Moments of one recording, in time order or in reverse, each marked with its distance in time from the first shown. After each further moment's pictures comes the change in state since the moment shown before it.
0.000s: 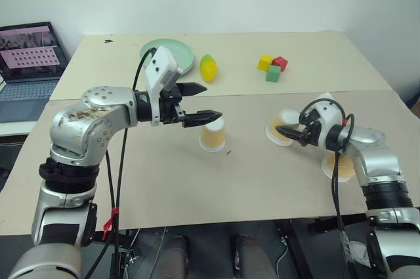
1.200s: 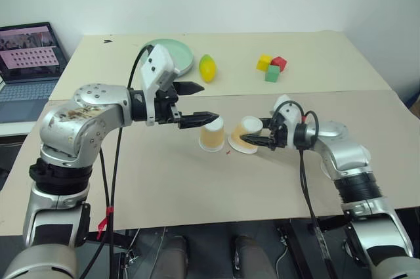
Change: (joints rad) left arm 0.002 0.047 0.005 -0.043 -0.009 0.008 -0.010; right arm -0.088 0.130 0.155 -0.035 0.015 0.023 0.178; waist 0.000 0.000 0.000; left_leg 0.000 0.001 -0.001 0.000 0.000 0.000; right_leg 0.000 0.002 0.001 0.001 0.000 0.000
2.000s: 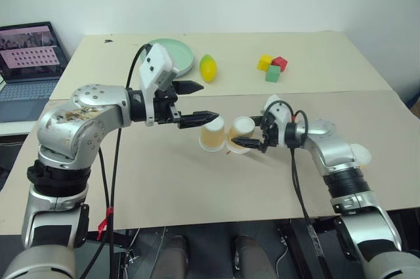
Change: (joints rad) left arm 0.008 0.003 0.007 -0.015 -0.017 -0.001 0.022; right arm -0.038 0.032 -0.007 0.037 0.004 0.024 0.026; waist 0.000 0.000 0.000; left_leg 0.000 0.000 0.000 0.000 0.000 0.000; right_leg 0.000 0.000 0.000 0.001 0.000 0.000
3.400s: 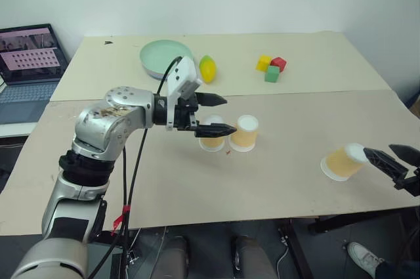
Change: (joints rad) left arm -0.072 -0.093 -0.131 0.153 0.054 -0.093 -0.174; right arm 0.808 -0.206 -0.959 -0.549 0.384 0.347 -0.197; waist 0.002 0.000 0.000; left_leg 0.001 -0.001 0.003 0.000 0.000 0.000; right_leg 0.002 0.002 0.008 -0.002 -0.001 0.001
